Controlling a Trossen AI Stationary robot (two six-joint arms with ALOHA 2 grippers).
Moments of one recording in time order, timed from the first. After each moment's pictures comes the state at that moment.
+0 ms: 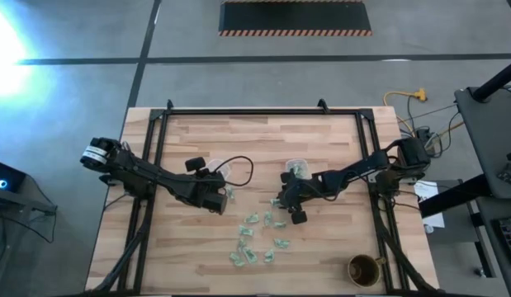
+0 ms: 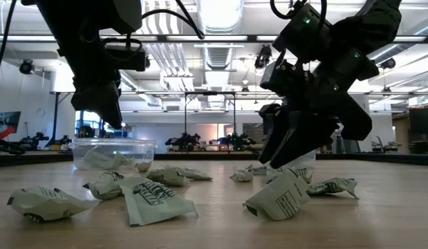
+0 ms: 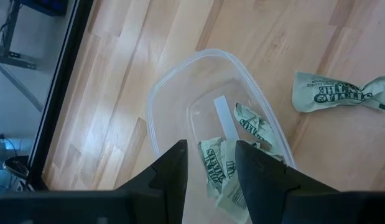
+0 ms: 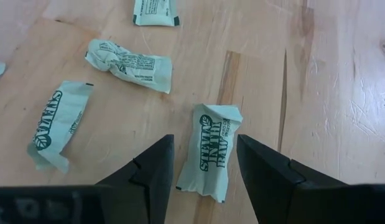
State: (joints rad) left arm -0.28 1.52 0.94 -0.90 -0.69 -0.61; right arm 0.12 1.72 0.72 0.15 0.00 -0.11
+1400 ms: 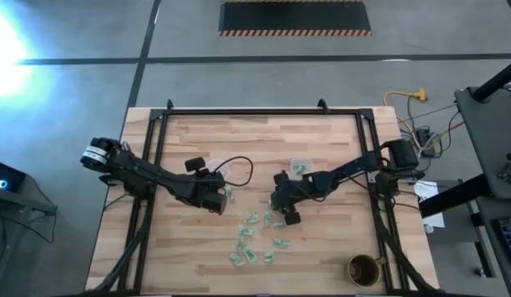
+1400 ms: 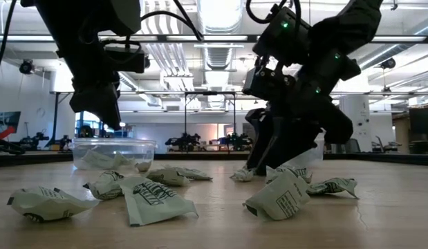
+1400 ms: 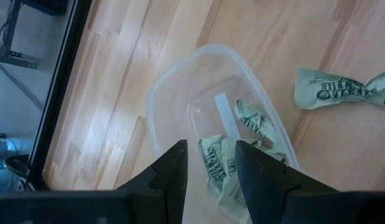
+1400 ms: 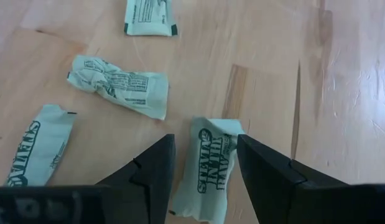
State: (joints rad) left arm -0.28 1.52 0.93 -0.90 -0.68 -0.61; right arm 0.12 1.83 0.85 0.05 -0.01 -0.11
